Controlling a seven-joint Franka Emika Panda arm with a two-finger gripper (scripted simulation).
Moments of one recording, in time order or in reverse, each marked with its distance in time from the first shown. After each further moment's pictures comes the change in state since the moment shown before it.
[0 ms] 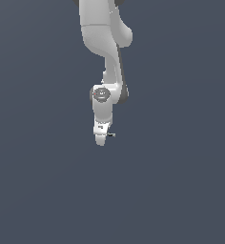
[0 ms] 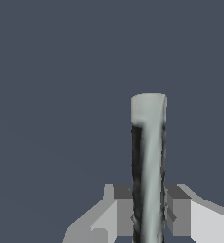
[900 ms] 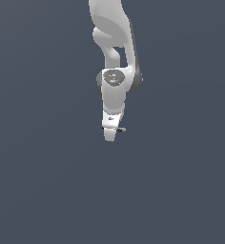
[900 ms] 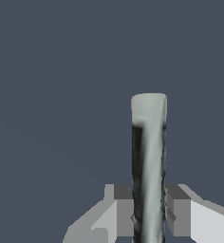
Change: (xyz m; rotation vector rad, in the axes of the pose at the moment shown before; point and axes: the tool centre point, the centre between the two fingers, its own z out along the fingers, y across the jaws) arm 0.052 0.021 -0.093 0.001 0.001 -0.002
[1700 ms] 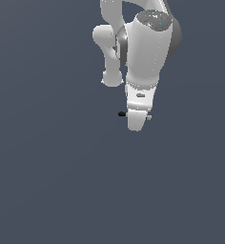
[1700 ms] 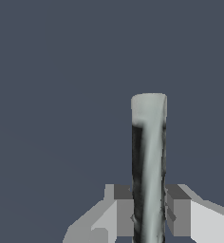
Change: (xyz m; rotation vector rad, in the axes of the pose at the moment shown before) arm 0.085 0.038 -0.154 -0.001 0.002 0.000
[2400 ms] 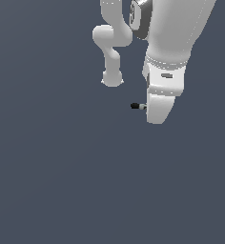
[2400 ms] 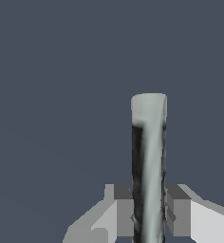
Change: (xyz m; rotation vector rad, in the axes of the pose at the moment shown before) arm 0.039 0.022 -0.071 0.000 -0.002 0.003
